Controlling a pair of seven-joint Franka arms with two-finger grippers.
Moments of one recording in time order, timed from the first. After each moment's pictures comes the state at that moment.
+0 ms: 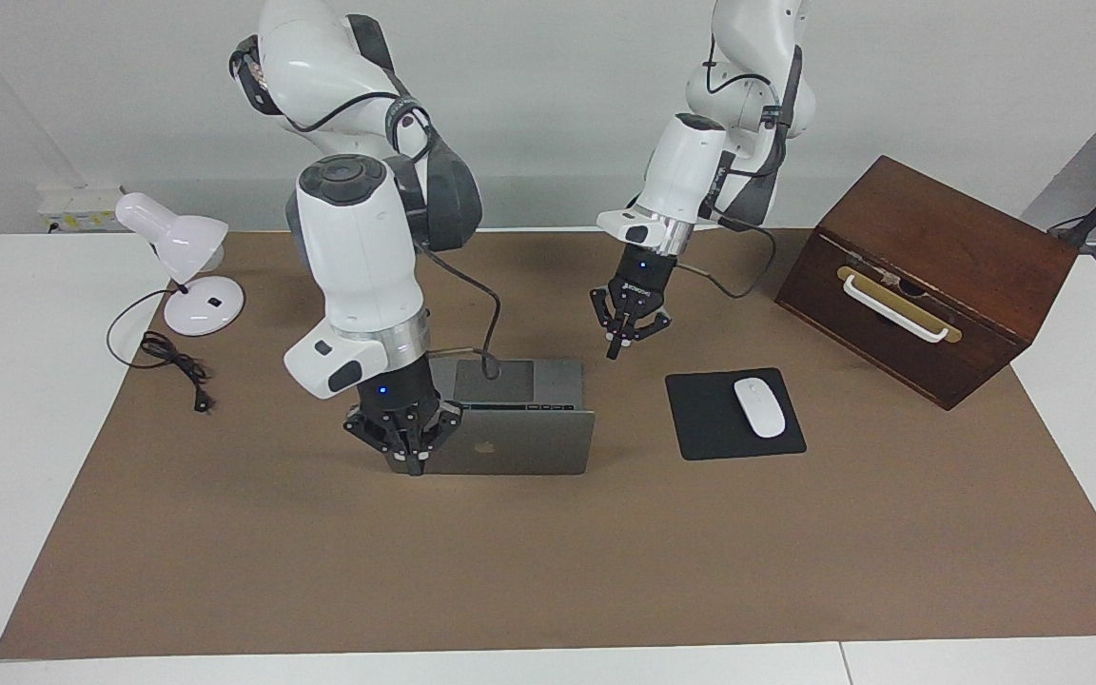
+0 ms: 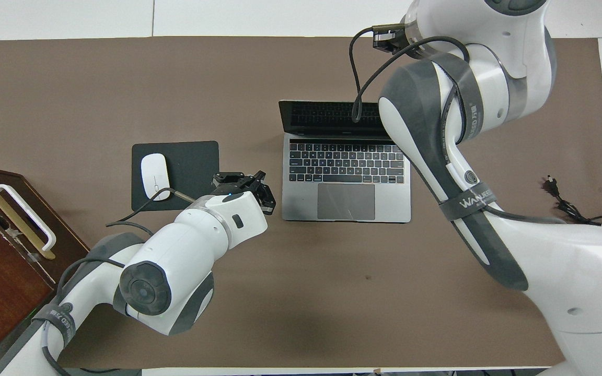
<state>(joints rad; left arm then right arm) -0.58 0.01 -0.03 -2.36 -0.03 3.02 -0.03 0.24 0.62 0.08 -1.02 -0.12 1.95 0.37</state>
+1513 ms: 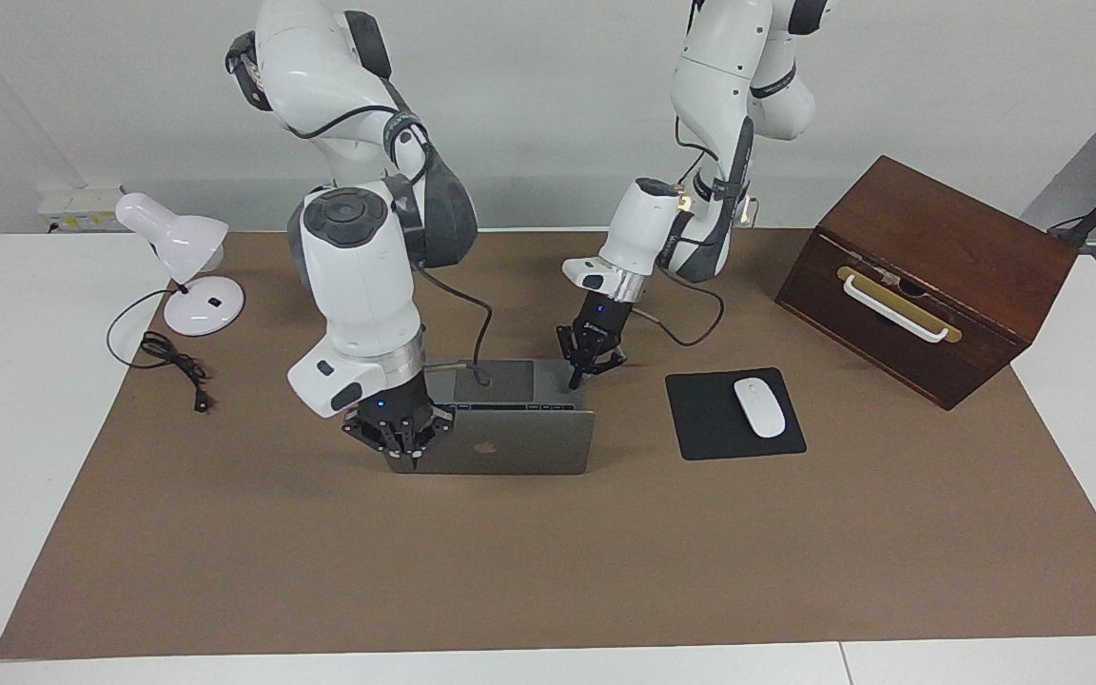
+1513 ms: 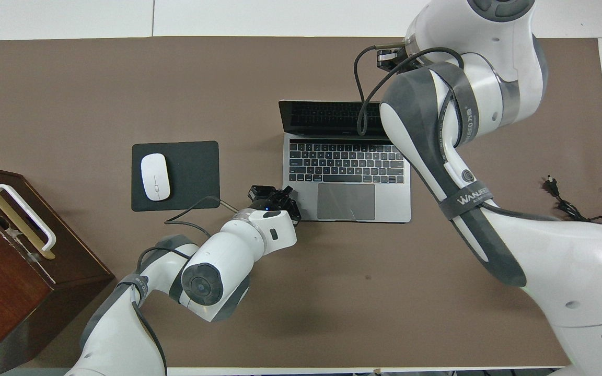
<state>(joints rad) -0.66 0.28 -0.02 -2.36 -0.02 3.31 0.01 0.23 0.61 0.08 -1.11 -0.12 1.92 0.37</state>
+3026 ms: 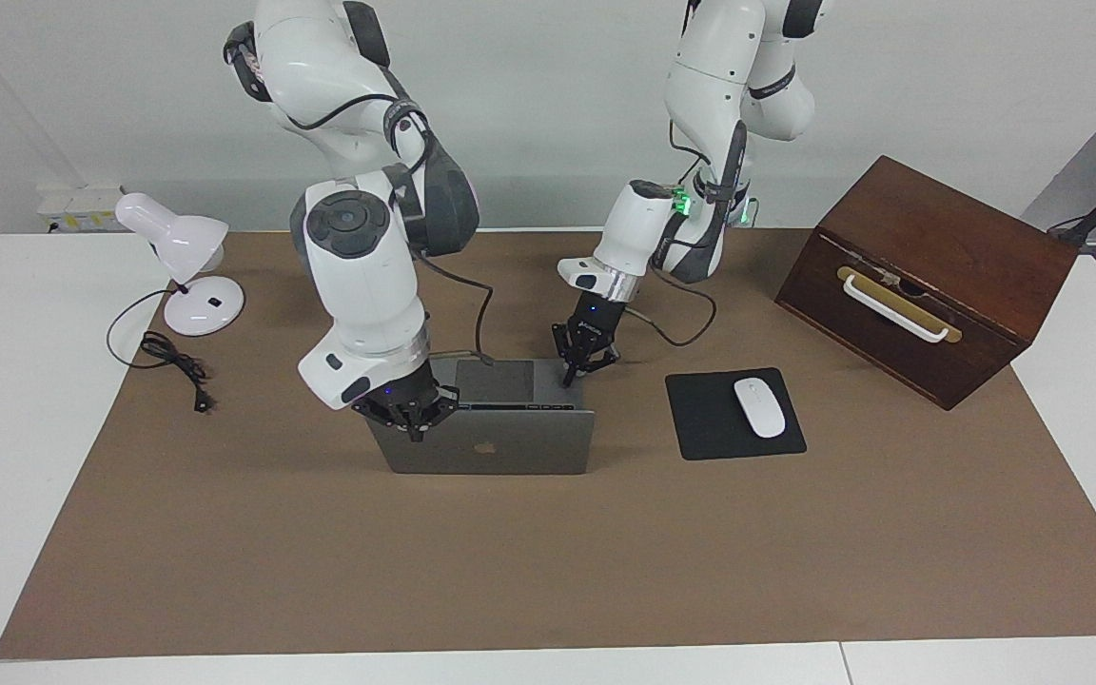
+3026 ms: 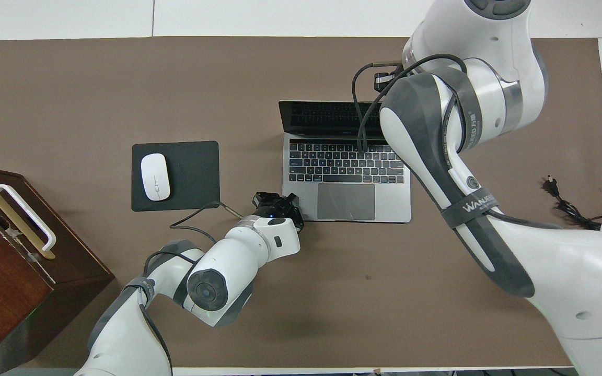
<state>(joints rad) -0.68 0.29 -0.02 -2.38 -0.02 3.33 0.02 0.23 0.56 0.09 -1.17 -0.06 1.80 0.37</state>
